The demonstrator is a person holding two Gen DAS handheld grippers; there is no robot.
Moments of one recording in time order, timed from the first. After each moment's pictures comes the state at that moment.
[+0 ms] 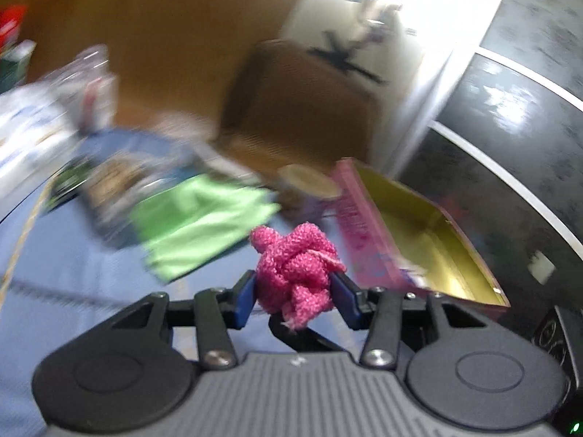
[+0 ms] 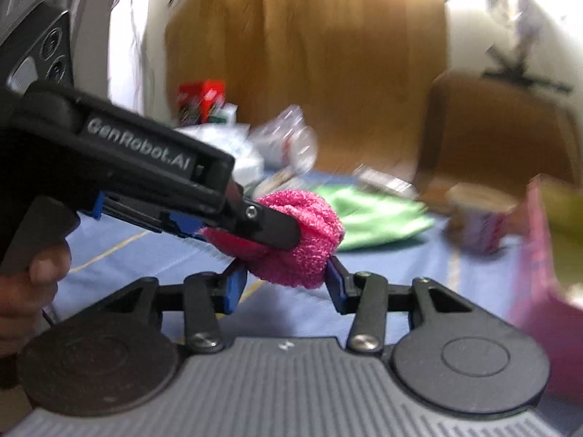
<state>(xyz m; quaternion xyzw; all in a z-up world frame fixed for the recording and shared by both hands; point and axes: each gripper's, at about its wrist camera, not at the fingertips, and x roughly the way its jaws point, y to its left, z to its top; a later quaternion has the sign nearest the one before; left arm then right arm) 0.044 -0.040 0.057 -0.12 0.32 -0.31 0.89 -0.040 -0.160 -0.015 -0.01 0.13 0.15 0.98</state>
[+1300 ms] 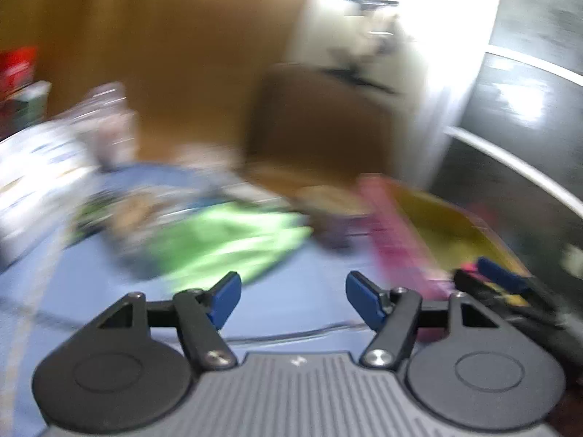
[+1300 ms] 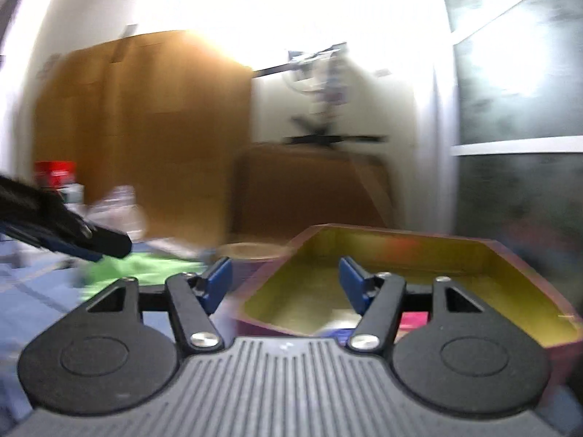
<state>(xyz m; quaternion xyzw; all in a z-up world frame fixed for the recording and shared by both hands) 0.049 -0.023 0.037 -0.09 0.28 -0.23 0.93 -0.070 -0.252 -0.002 0.03 0.06 0.01 1.00</state>
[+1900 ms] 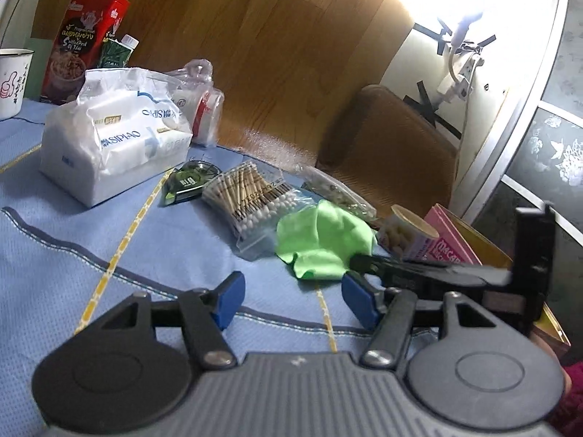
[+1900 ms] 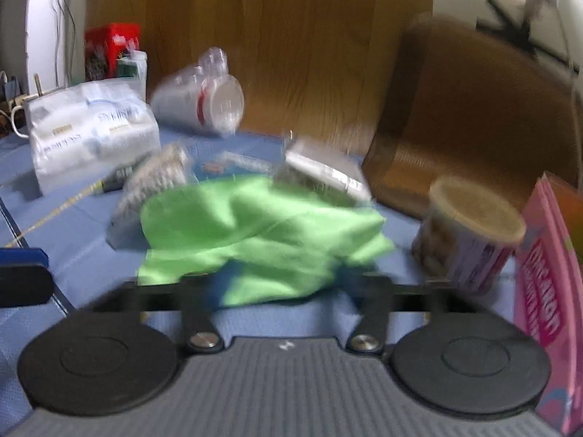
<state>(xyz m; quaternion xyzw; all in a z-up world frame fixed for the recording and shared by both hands) 0.054 0.046 0.001 -0.18 0.27 -0.19 0.93 0.102 -0.158 -0.021 -0.02 0.26 0.11 0.96</state>
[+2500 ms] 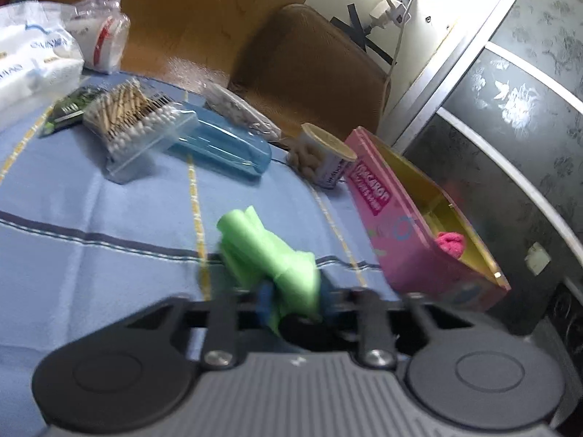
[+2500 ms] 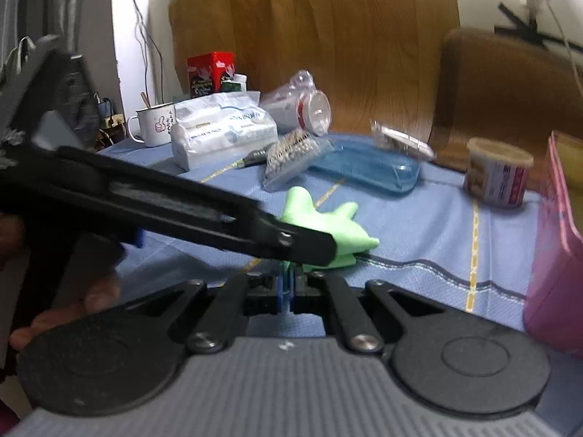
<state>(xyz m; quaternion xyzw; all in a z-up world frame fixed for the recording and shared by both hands) 0.056 -0.012 -0.002 -0.18 0.36 -0.33 0.86 -0.029 -0.146 -0.030 0.00 0.21 0.22 0.95</state>
